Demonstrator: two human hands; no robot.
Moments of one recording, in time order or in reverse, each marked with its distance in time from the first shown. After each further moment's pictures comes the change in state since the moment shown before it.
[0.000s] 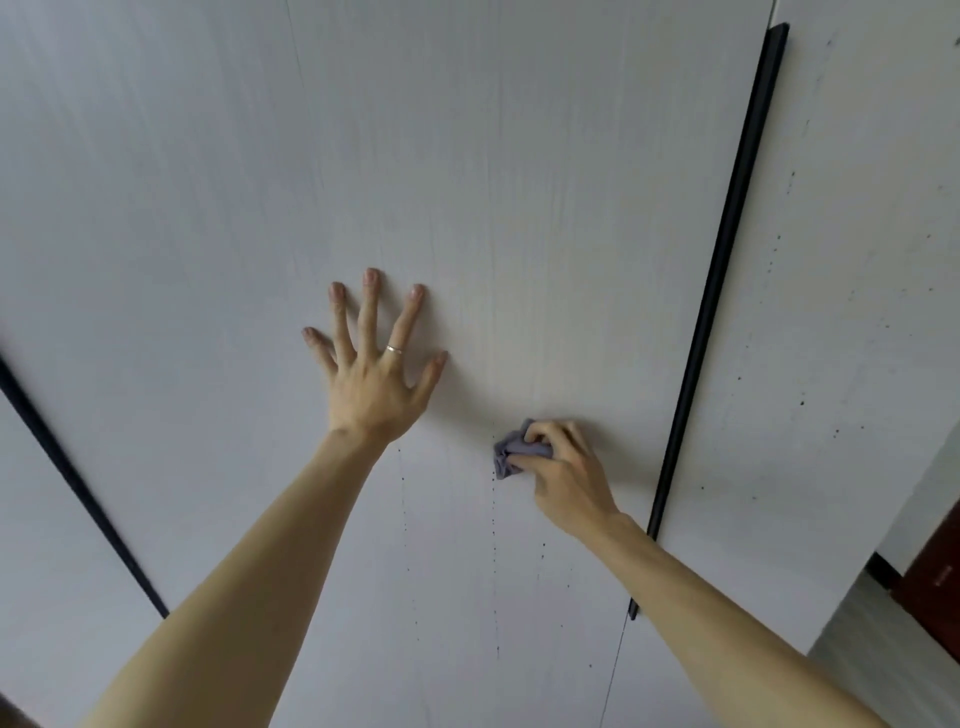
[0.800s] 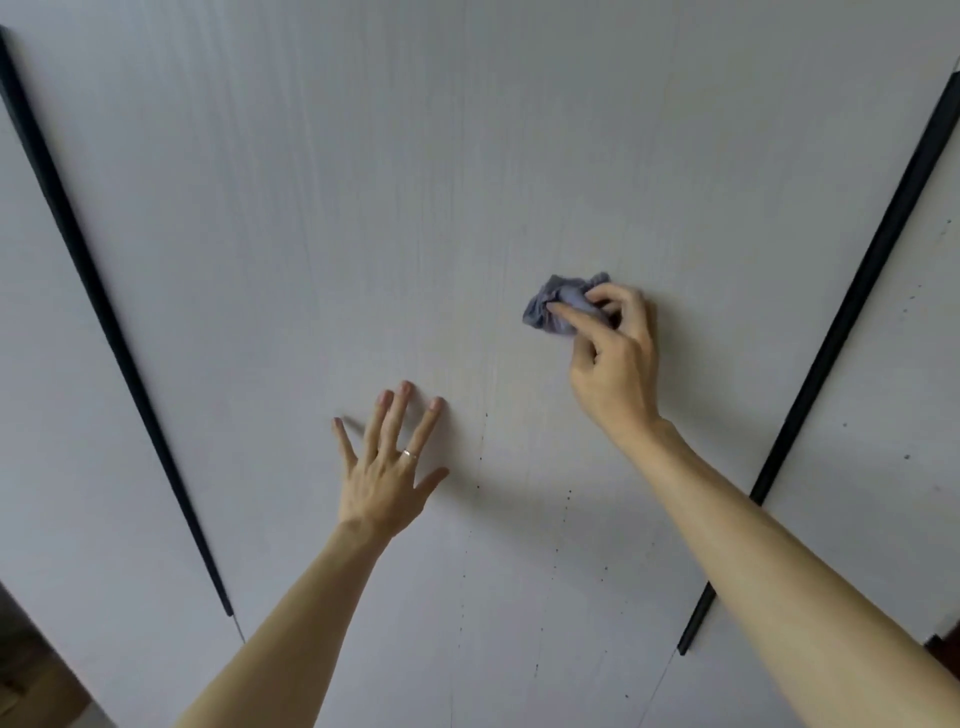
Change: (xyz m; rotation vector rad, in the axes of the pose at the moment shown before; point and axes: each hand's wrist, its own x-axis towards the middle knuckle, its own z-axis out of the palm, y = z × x) left_hand -0.103 -0.109 0.036 0.160 -0.125 0.006; right_hand 0.161 -0.073 -0.040 0.037 0.402 0.020
